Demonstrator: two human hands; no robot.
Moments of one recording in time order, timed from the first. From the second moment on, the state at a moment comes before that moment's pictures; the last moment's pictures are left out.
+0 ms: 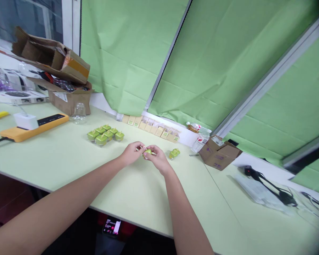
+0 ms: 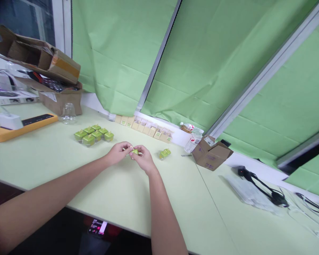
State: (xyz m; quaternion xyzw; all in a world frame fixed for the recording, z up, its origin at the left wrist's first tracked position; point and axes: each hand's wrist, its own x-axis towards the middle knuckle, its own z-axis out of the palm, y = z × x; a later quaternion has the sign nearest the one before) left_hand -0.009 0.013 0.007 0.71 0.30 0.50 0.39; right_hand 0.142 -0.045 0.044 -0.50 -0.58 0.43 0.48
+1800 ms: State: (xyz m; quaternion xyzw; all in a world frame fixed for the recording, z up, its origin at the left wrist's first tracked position) left_hand -0.016 0.003 -0.002 0.79 0.29 0.42 0.34; right_hand 0.151 -0.026 0.006 -0.52 -0.63 0.31 0.48
